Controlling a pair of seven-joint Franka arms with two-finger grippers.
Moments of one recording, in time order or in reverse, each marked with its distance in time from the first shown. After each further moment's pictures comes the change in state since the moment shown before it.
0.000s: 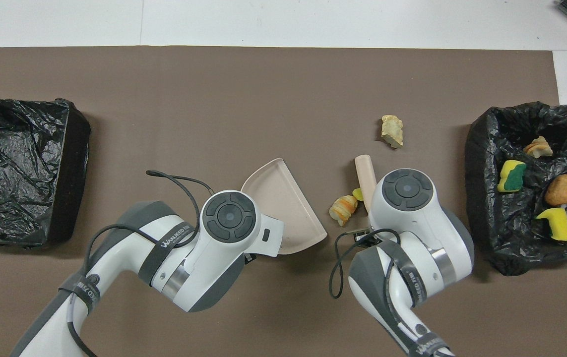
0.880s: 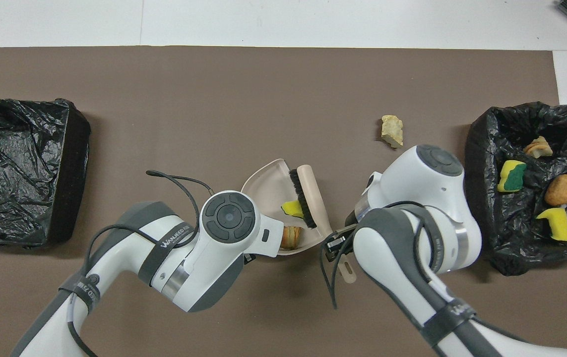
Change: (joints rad) left arm -0.001 0.000 0.002 -0.005 0.000 0.009 0.005; right arm -0.057 0.031 -0.011 0.129 0.520 -0.162 -0.441
